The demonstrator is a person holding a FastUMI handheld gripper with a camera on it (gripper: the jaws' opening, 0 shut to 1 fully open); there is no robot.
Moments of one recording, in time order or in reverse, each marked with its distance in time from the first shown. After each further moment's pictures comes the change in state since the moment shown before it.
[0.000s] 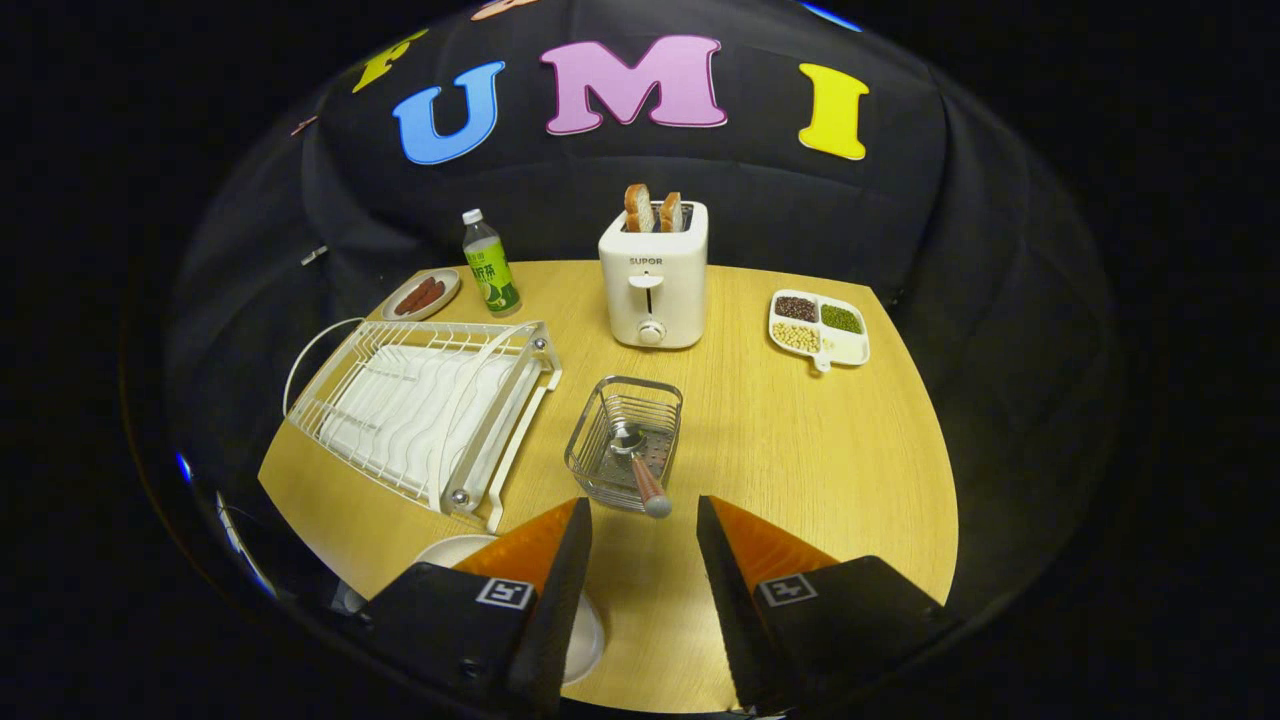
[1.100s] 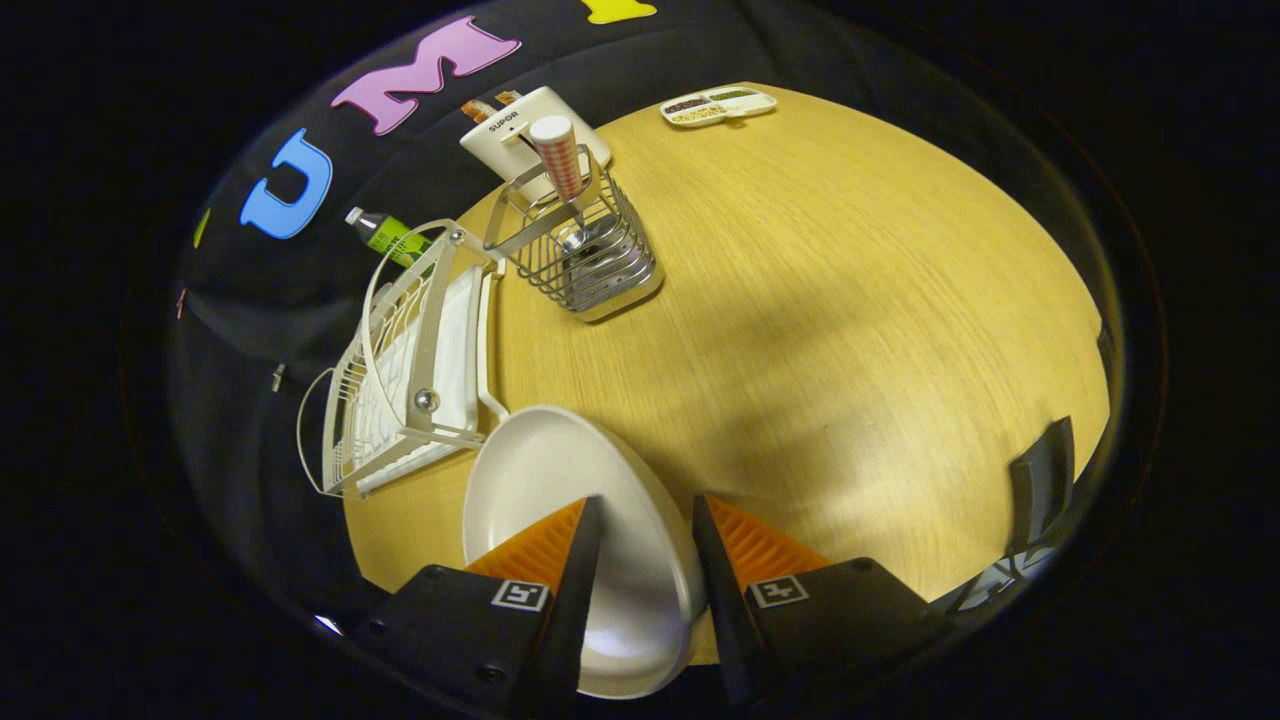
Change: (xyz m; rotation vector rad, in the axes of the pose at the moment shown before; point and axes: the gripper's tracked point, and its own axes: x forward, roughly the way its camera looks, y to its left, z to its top) arm 0.017 0.048 -0.165 0.572 0.204 -0.017
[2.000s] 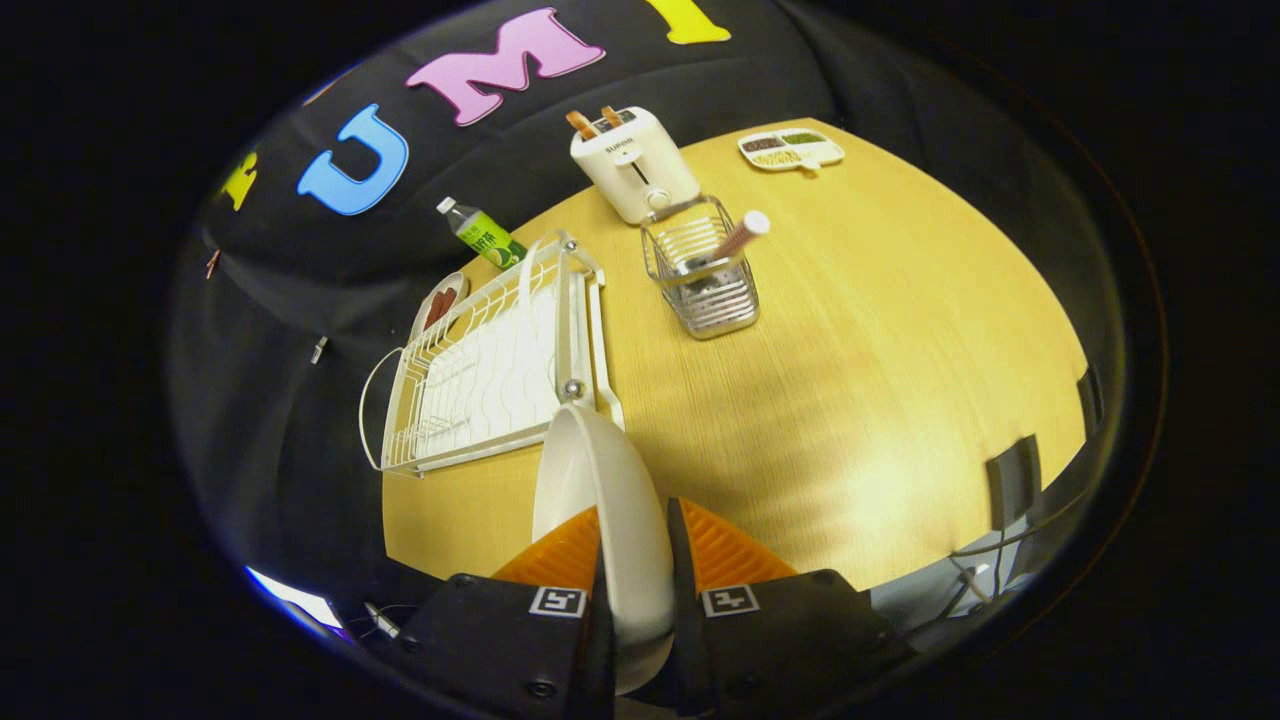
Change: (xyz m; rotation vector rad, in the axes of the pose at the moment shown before) arm -0.058 0.079 -0.014 -0.008 0.019 0.143
